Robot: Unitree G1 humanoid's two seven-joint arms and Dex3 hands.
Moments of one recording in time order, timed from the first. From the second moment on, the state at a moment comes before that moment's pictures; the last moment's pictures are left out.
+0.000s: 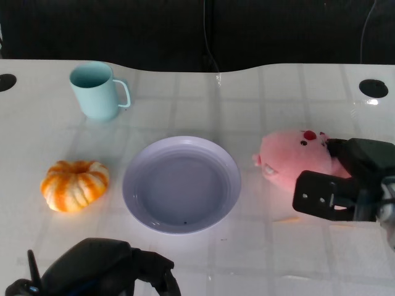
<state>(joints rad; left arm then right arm) 0.27 0.48 -0.21 -0.56 0.52 0.01 -0.45 -0.57 -0.29 0.39 0.79 -0.74 0.05 -0.13</state>
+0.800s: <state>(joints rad) 0.33 0.48 -0.20 -0.61 0.53 0.01 -0.45 -0.53 -0.29 0.38 0.79 -0.69 -0.11 -0.39</state>
